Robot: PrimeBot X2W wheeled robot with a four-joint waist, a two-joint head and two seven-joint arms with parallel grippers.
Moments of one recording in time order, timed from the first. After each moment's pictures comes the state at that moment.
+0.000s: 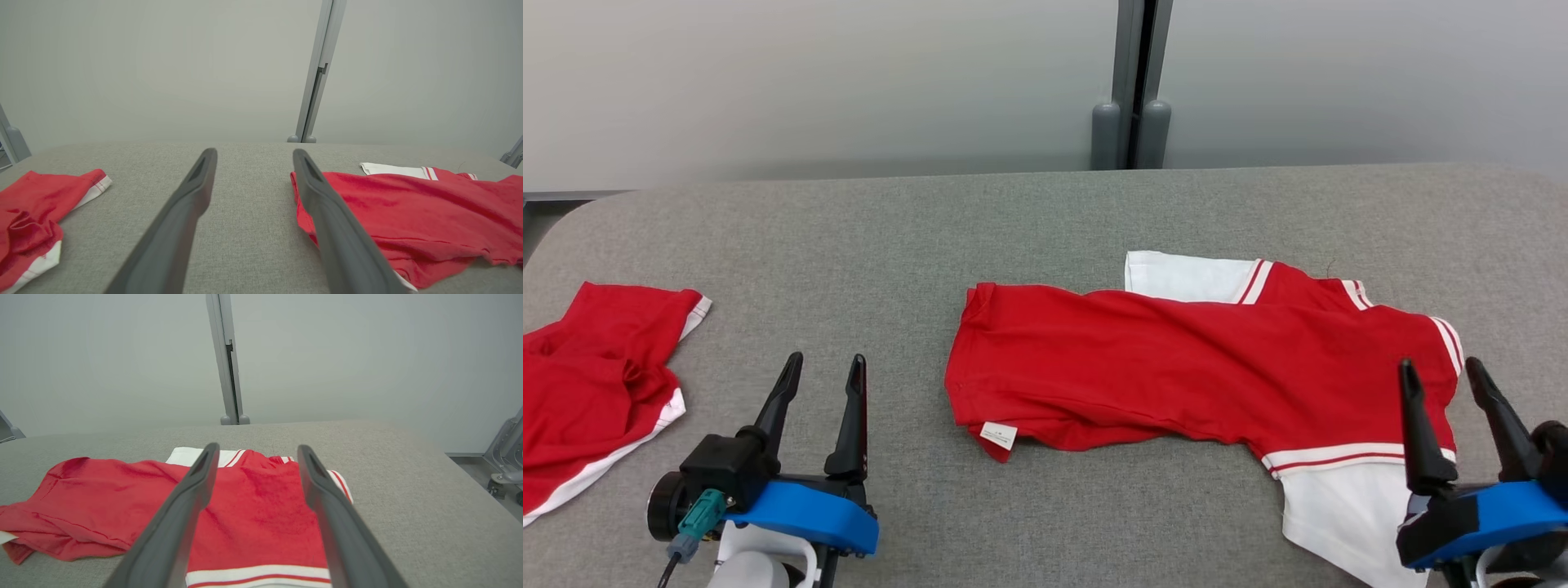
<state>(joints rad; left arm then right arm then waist) -0.15 0.20 -0.24 0.31 -0.36 -0.07 -0.26 0.02 -0.05 -0.17 -0.10 0.15 0.13 0.05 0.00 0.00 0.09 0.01</state>
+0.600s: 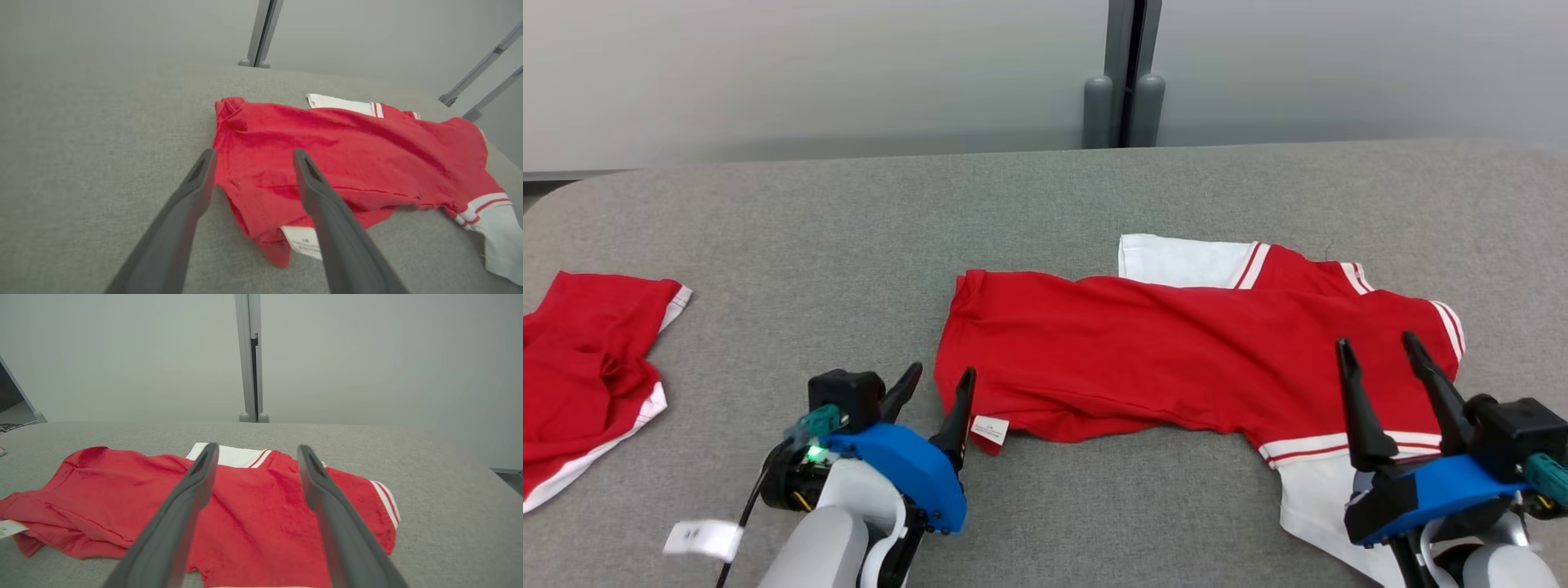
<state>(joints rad) -0.28 0.11 -0.36 0.42 -0.46 -0.10 0.06 -0.07 -0.06 -0.07 0.00 0.11 0.13 -0.01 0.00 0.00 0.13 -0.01</state>
